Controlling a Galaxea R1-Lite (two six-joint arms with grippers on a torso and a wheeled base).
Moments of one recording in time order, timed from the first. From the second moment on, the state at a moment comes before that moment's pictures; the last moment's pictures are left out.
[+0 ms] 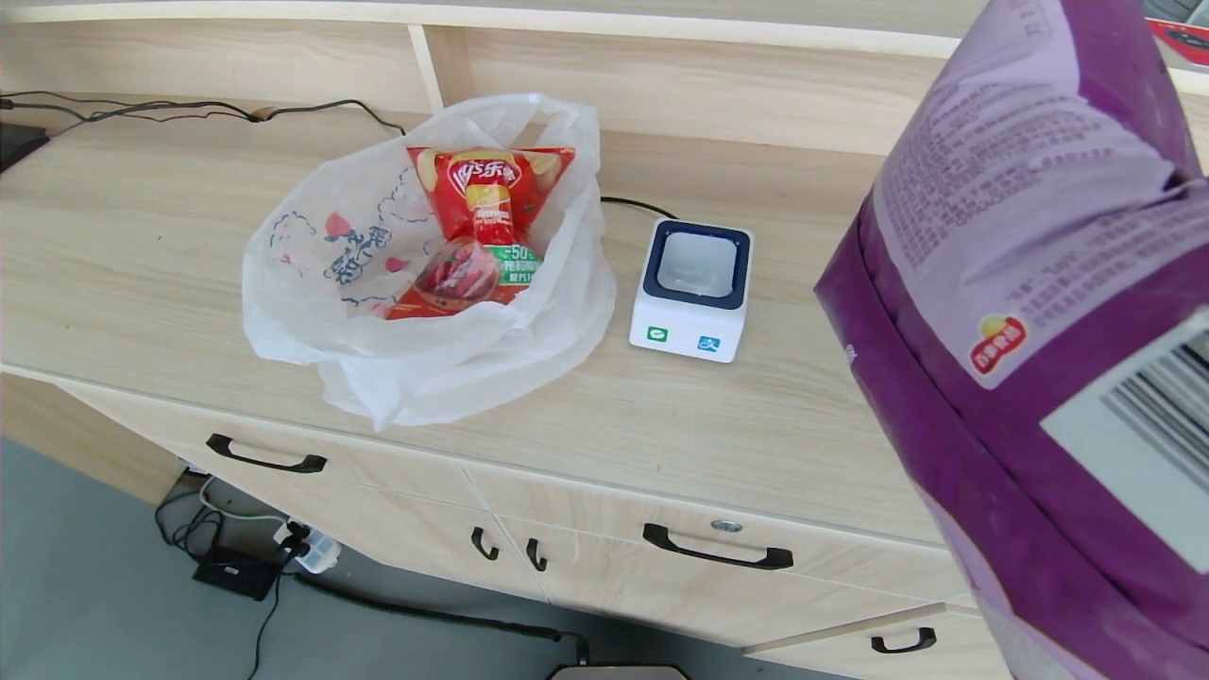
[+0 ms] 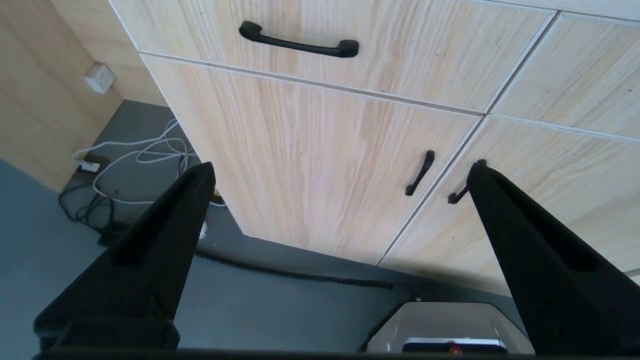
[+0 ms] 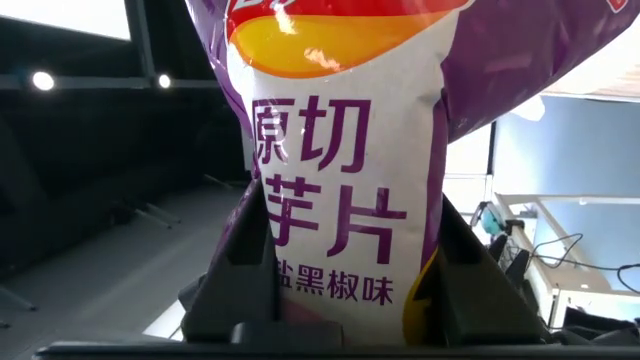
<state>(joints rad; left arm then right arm) 0.00 0.00 0.00 -0.02 0.00 0.05 0.69 1.15 -0.34 -1.28 0.34 1.49</state>
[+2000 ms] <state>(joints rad) 0.00 0.00 0.00 -0.02 0.00 0.04 0.29 1.20 -0.68 -0.68 0.01 -0.14</state>
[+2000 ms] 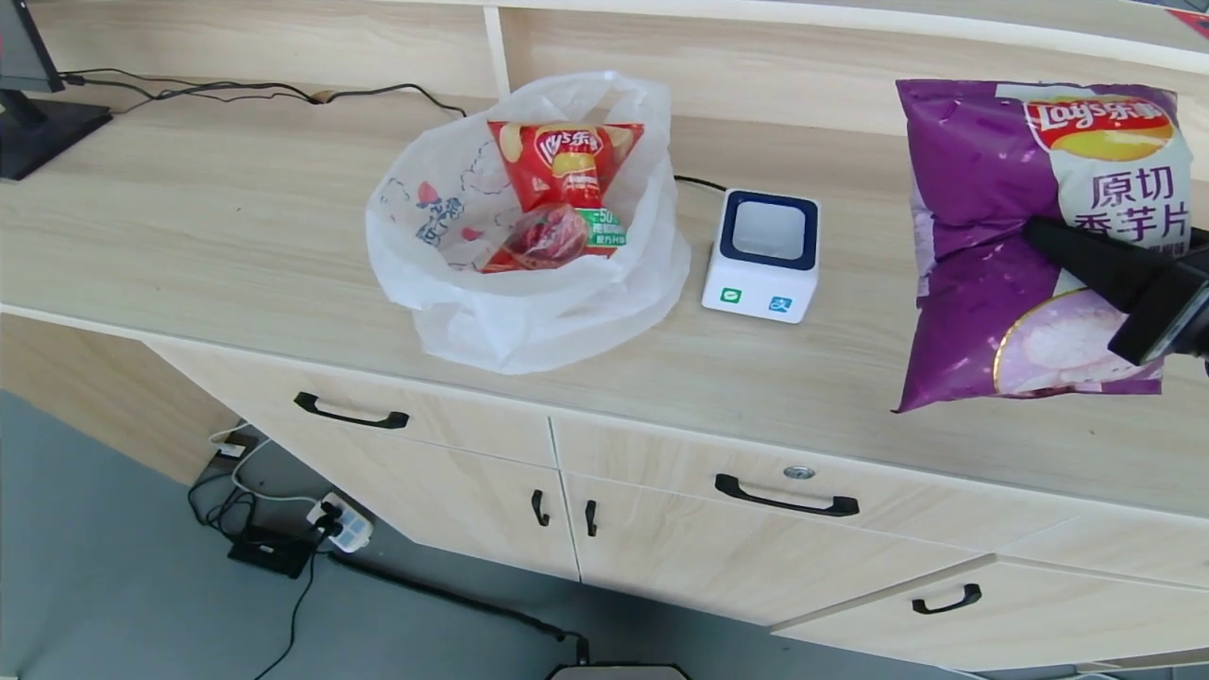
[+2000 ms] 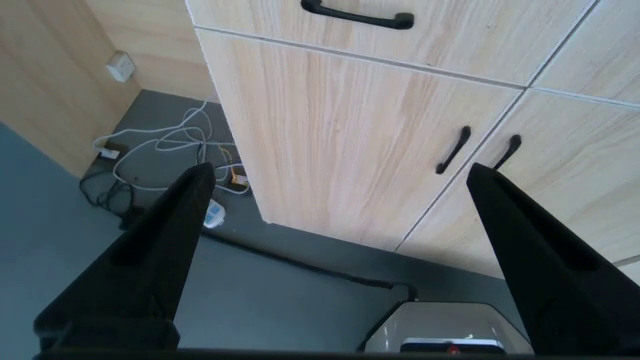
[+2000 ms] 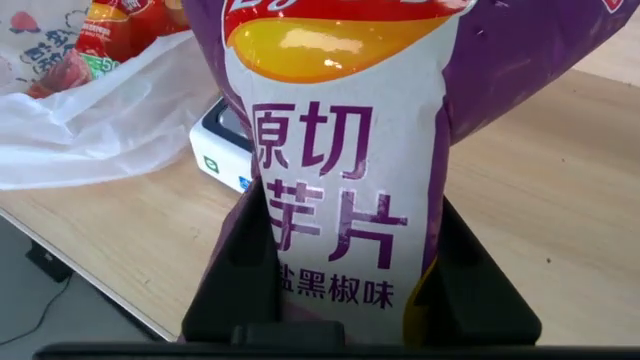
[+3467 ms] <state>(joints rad) 0.00 0.00 0.00 -0.03 0.00 0.03 0.10 1.44 -1.04 -0.65 -0.02 -0.26</state>
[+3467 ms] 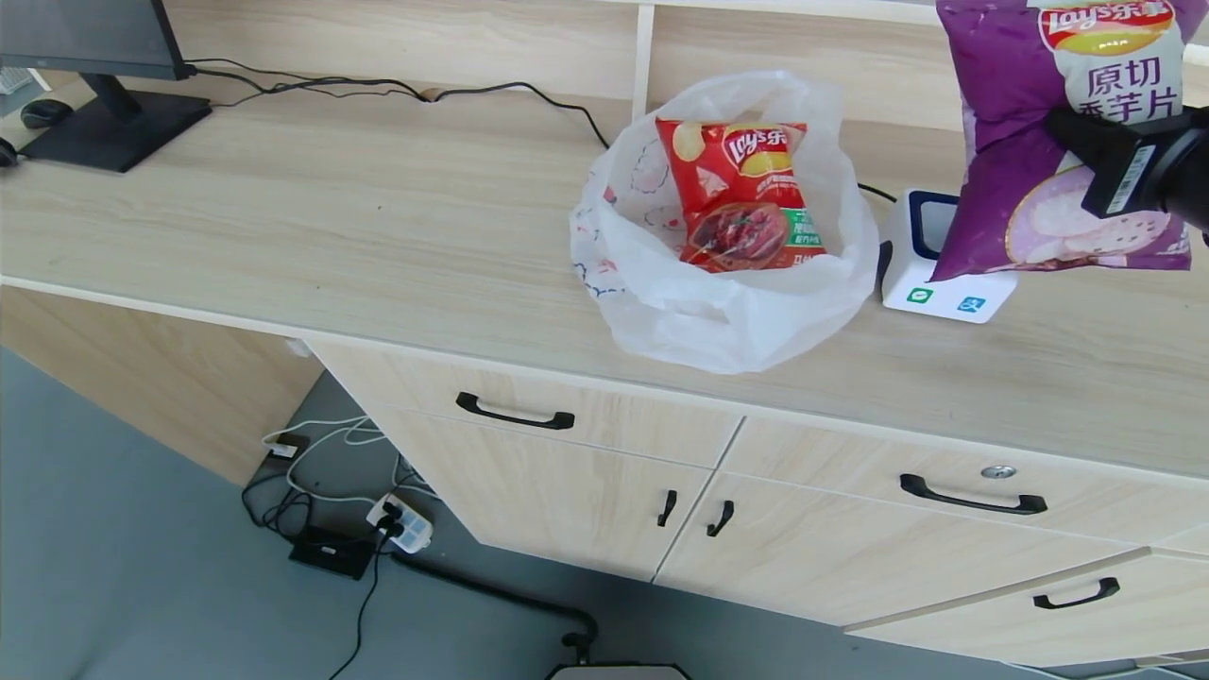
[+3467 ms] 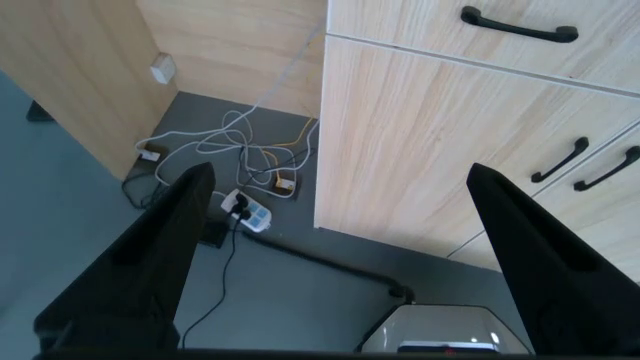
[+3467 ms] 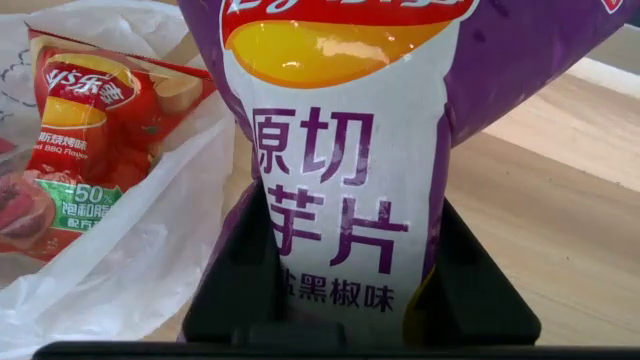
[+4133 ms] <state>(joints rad) 0.00 0.00 0.00 -0.03 0.00 0.03 0.10 1.53 -1.12 -0.66 -0.01 -0.25</state>
